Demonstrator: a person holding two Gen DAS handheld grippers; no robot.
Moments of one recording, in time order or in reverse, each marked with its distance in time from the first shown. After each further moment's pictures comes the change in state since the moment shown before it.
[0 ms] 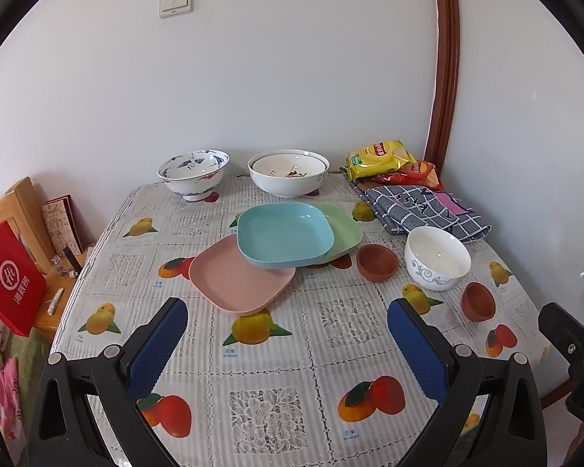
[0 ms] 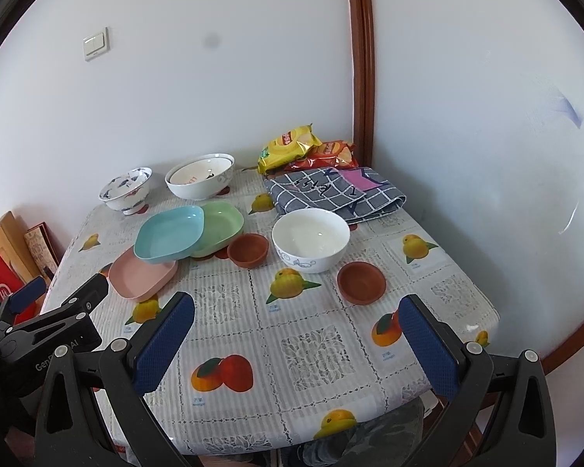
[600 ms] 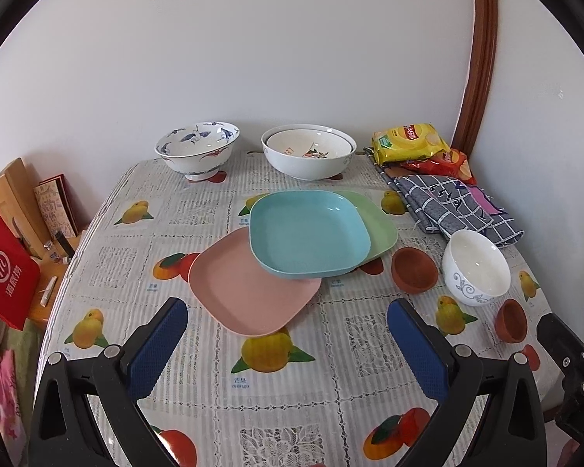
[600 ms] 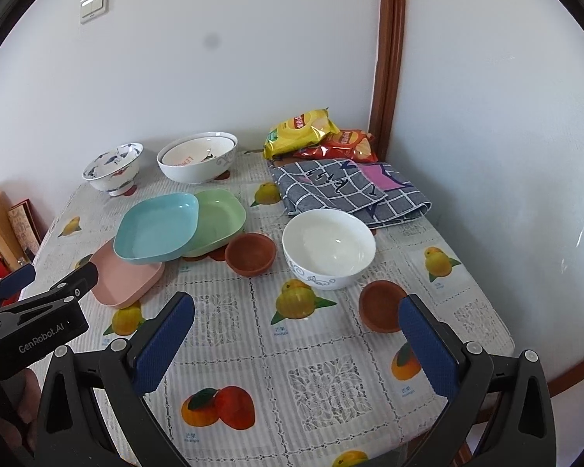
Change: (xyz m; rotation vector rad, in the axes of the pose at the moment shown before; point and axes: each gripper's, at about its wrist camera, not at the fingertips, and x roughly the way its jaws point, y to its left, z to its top) left arm 0.075 0.027 0.027 -0.048 0.108 0.022; right arm 0.072 0.035 0.030 -0.076 0.075 -0.013
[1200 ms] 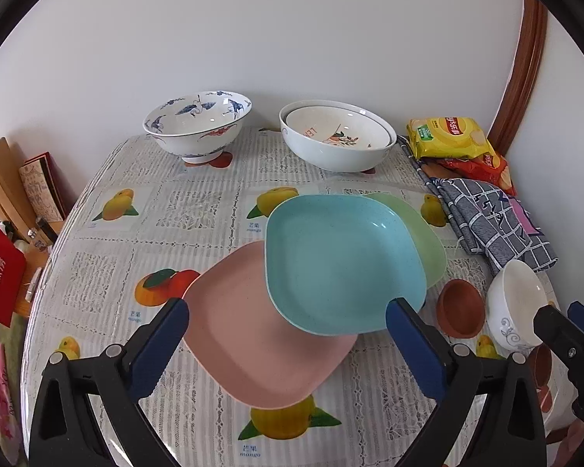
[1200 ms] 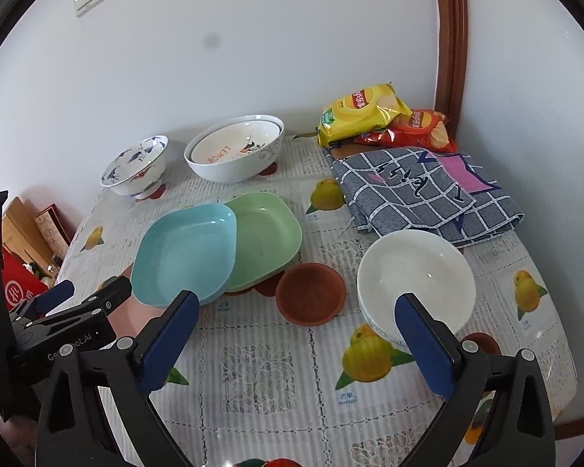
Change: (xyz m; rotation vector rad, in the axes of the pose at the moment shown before) left arm 0.090 0.025 0.043 -0.059 0.112 0.004; right arm 0.099 0.029 0.054 0.011 0.111 0.195
